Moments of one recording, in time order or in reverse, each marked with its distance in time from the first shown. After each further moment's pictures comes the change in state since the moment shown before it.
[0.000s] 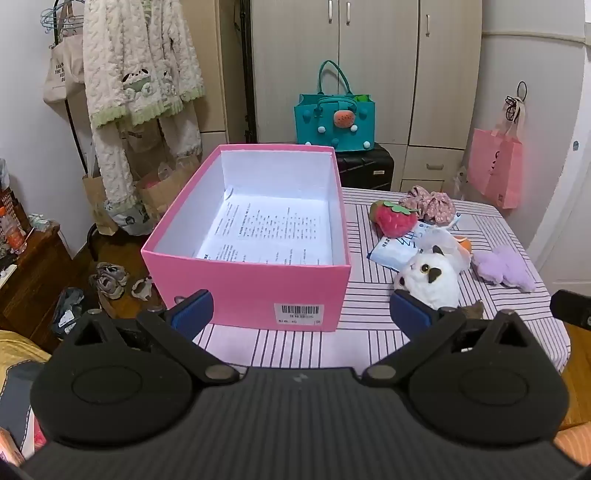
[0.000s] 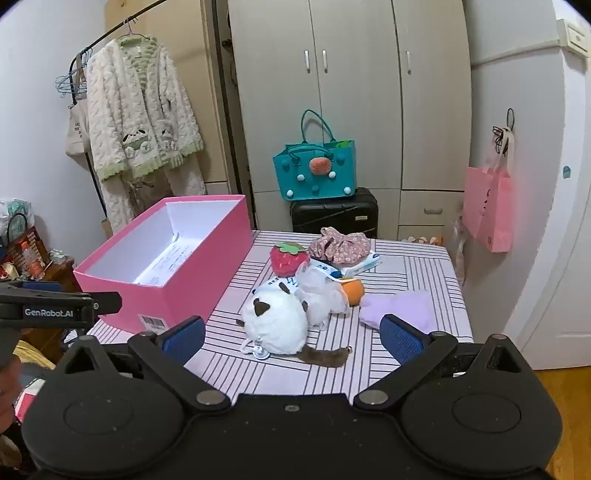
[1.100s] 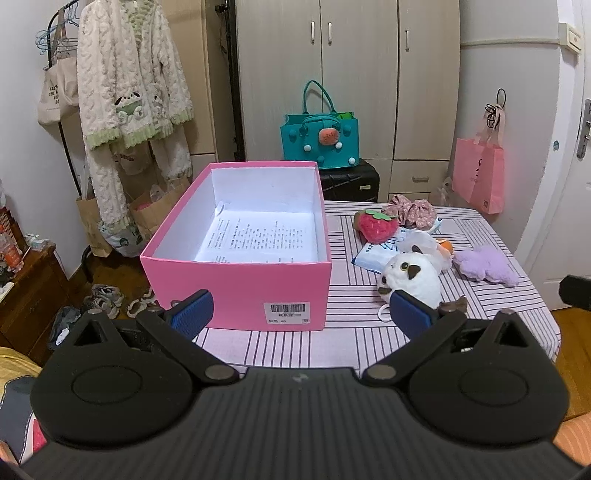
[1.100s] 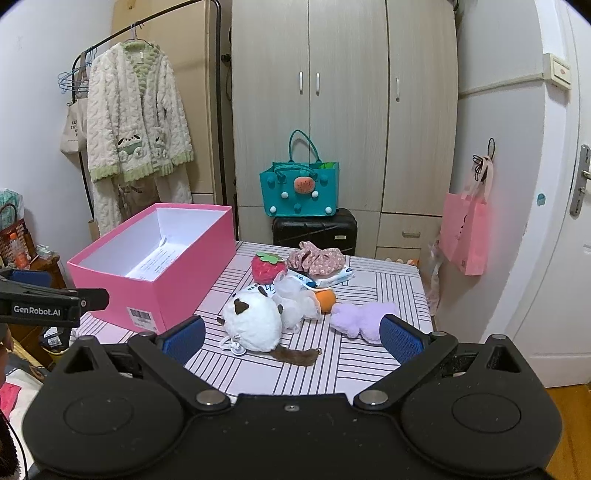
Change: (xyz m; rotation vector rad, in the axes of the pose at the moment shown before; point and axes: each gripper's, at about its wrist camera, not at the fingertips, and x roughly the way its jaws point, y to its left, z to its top) left arm -0.021 -0.012 -0.016 0.035 -0.057 -0.013; right arm -0.037 0.000 -0.014 -0.042 -0.060 -0.062
